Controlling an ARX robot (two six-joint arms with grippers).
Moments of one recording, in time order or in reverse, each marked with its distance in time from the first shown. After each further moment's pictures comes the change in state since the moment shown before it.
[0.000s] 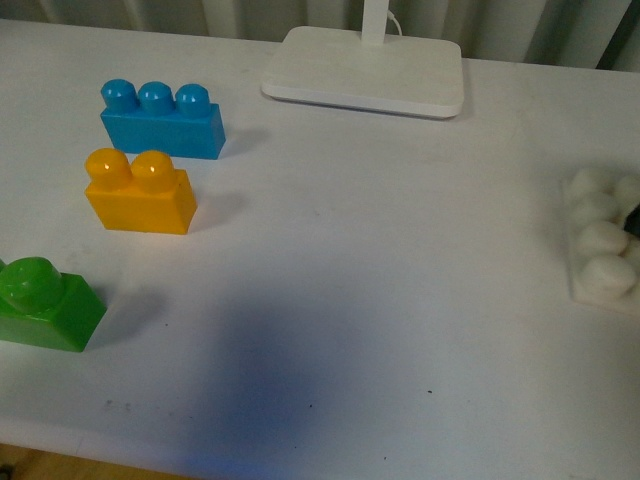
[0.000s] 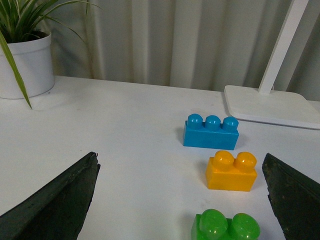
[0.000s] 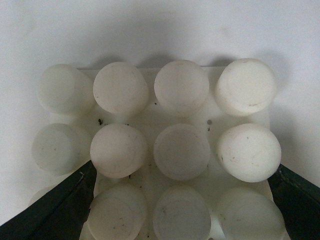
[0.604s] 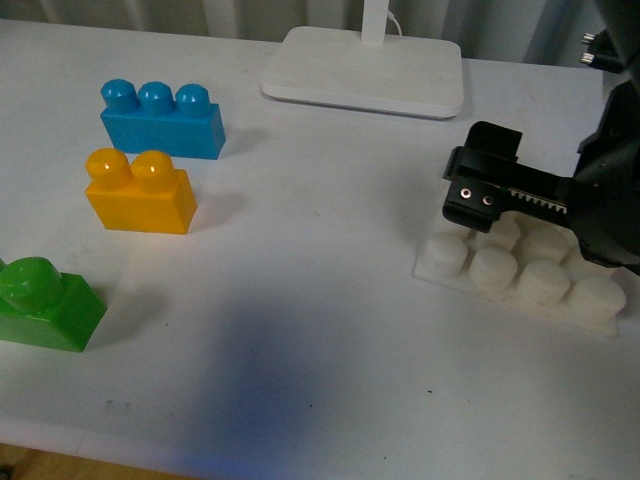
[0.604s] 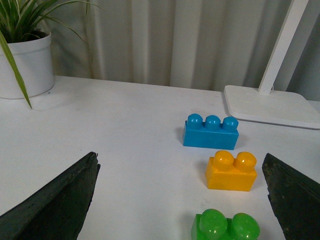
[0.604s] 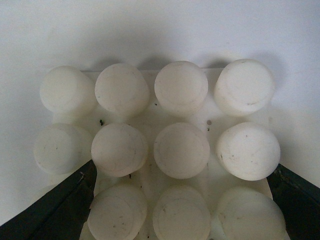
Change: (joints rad) left arm 0.000 0.000 0.000 0.000 0.000 0.000; right arm 0.360 0.153 0.150 -0.041 0.245 0.356
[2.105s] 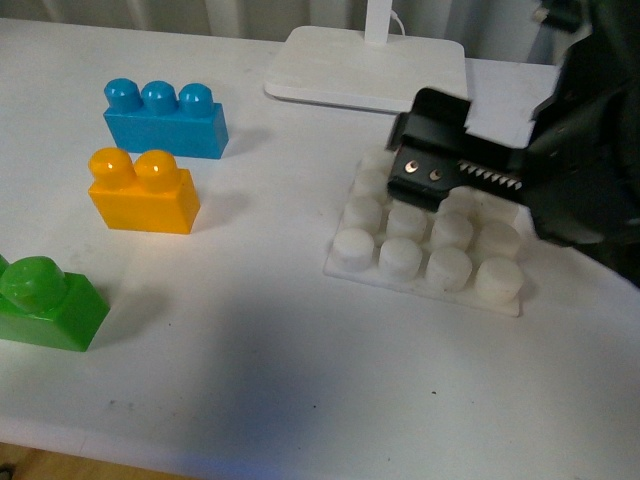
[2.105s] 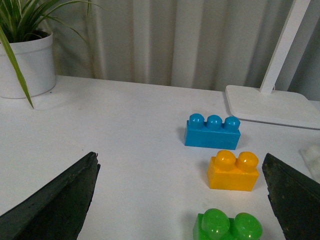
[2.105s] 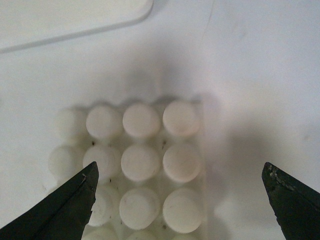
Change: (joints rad) left arm 0.000 0.000 0.000 0.000 0.000 0.000; right arm 0.014 -0.169 -0.008 0.024 -0.007 -0.073
